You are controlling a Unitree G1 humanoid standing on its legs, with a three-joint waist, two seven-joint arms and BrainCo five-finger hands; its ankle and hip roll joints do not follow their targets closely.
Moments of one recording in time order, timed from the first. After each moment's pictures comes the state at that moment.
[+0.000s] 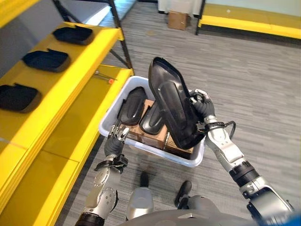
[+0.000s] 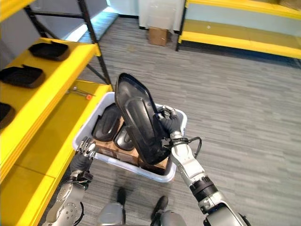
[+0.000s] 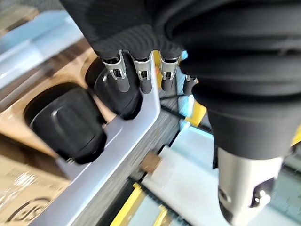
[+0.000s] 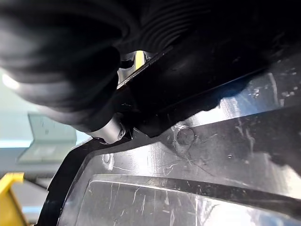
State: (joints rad) left arm 0.18 0.28 -0.17 0.06 -0.83 -0.18 0.16; right arm -0.33 -0.32 0.41 0.23 0.34 -0.13 -0.33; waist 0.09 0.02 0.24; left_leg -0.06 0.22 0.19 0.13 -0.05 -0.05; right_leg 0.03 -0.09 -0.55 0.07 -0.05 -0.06
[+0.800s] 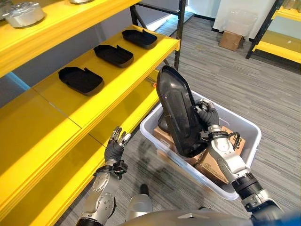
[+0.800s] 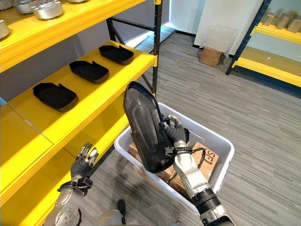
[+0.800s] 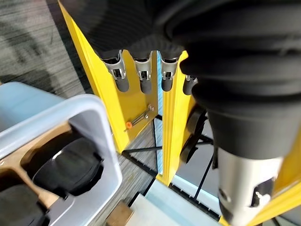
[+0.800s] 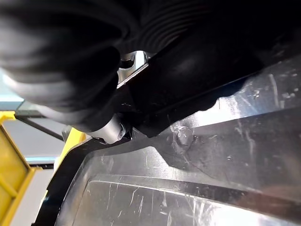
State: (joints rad) left arm 0.21 0.30 -0.17 0.06 -0.79 -0.16 0.15; right arm -0.24 -0.29 0.35 0.18 0.33 -0.09 -0.34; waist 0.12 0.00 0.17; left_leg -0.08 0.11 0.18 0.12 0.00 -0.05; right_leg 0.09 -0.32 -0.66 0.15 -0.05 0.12
